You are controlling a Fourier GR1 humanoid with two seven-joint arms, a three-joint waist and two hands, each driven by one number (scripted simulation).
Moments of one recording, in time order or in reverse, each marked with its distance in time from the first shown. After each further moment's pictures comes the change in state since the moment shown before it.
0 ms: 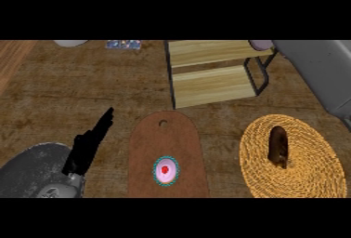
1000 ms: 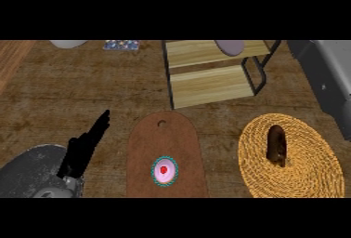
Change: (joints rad) left arm 0.027 0.008 0.022 -0.010 0.005 -0.021 -0.011; right arm 0.040 0.061 -0.563 0.091 -0.411 -0.316 -0.364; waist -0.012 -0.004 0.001
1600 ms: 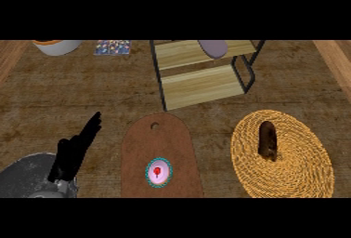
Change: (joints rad) left arm 0.031 0.017 0.043 -0.014 0.006 0.000 0.013; right arm 0.250 -0.293 -0.109 -0.107 -0.057 0.051 0.006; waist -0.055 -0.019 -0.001
